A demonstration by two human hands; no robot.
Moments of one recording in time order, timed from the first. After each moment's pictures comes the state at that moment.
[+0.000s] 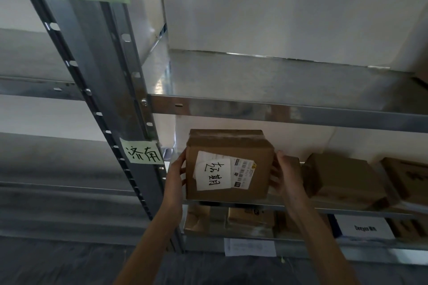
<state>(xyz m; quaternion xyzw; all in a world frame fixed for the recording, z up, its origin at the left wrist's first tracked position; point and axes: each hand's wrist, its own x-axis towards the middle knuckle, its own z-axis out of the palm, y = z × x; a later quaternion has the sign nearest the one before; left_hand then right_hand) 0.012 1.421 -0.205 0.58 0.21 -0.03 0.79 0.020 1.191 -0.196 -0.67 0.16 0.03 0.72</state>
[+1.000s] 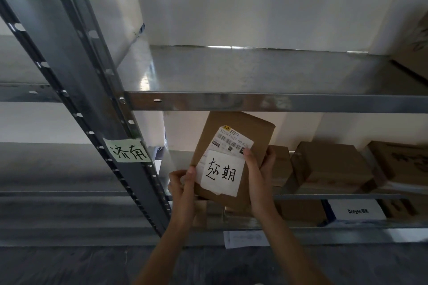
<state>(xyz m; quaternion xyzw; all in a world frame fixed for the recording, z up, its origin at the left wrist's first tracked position) -0.023 1.387 -0.230 0.62 0.13 0.00 0.78 -0.001 1.237 -0.201 -0.61 0.11 -0.11 0.78</state>
